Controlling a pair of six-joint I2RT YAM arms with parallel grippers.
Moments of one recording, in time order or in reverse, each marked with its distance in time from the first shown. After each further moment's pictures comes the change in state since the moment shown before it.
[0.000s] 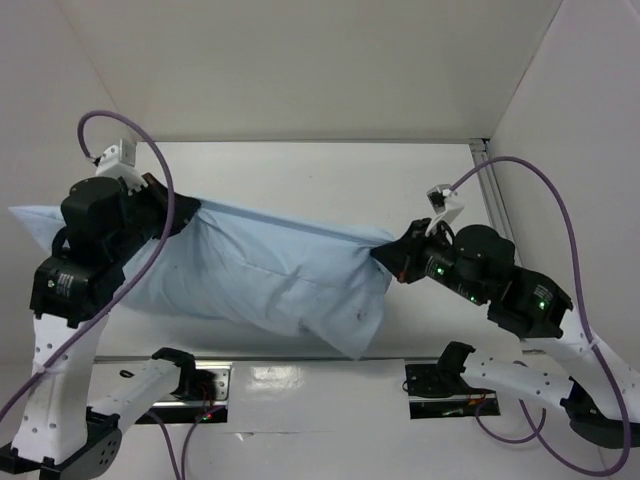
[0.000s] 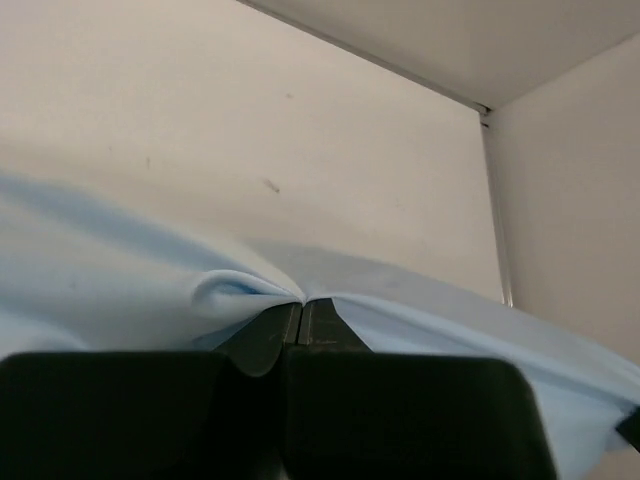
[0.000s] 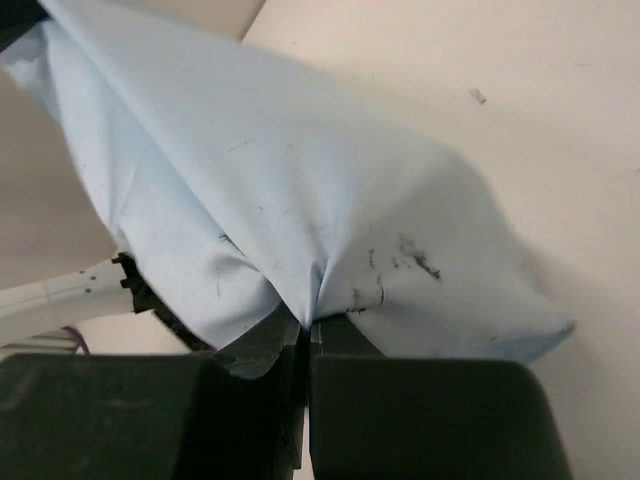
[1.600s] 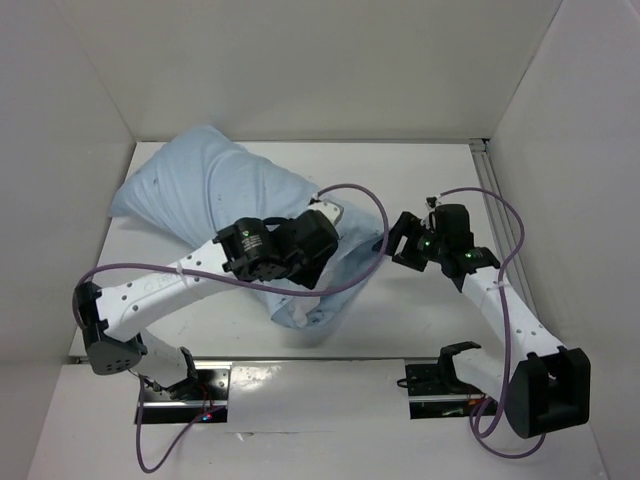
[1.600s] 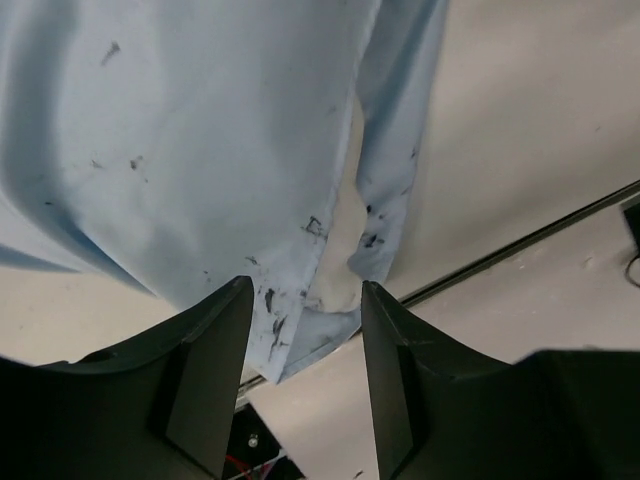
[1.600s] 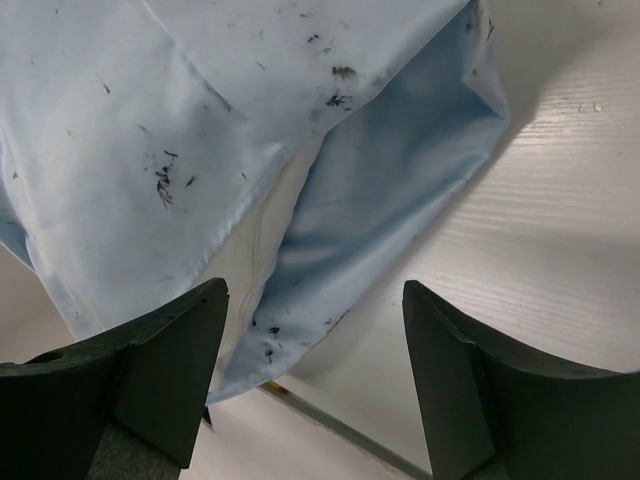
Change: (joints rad) left arm -0.854 0.563 0.210 -0.243 -0.339 0.135; right arm -0.731 0.282 -0.465 0.332 -0.570 0.094
